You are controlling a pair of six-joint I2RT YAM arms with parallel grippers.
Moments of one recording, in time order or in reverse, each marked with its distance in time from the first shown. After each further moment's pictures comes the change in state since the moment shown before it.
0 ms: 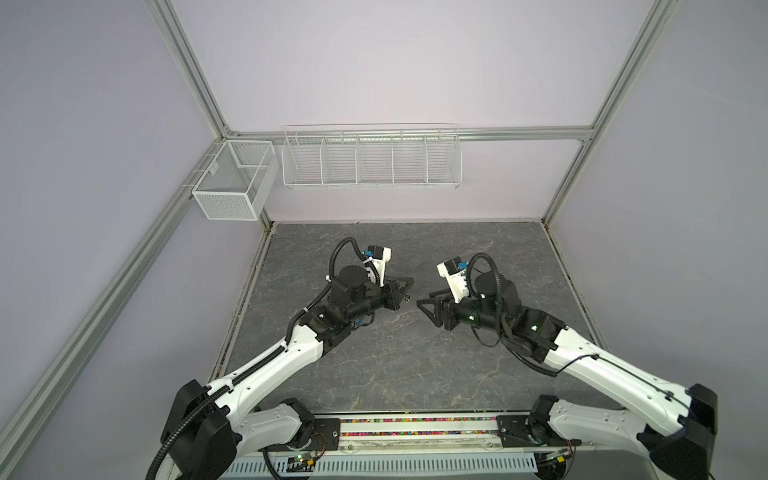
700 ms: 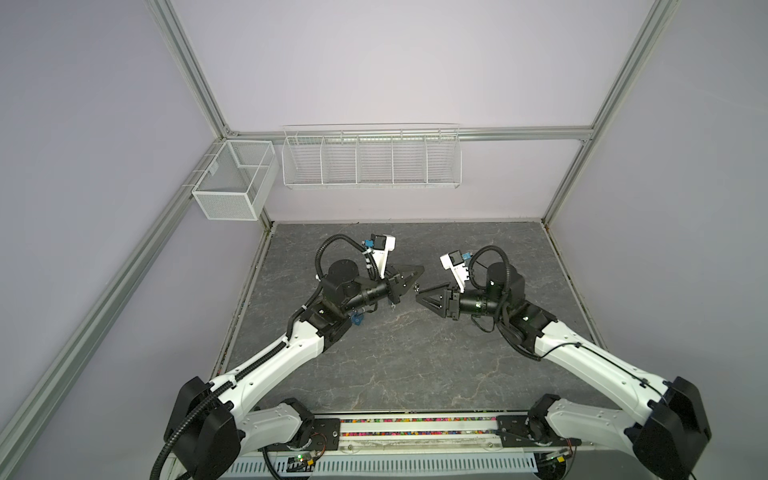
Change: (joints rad) left arm 0.021 0.024 0.023 0.238 0.196 0.024; right arm -0.147 0.095 -0.092 0.367 -0.453 0.174
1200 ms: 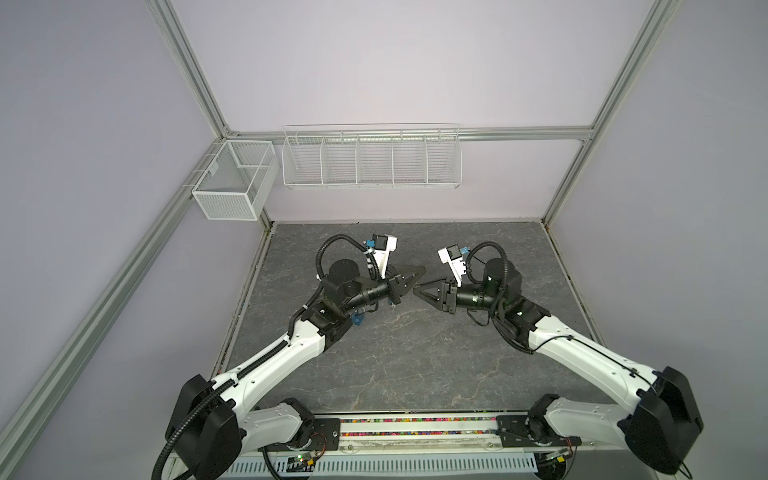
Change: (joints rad) left arm 0.001 0.010 0.000 0.013 0.025 -0.004; right arm -0.011 0.059 0.021 0.099 -0.031 0.034
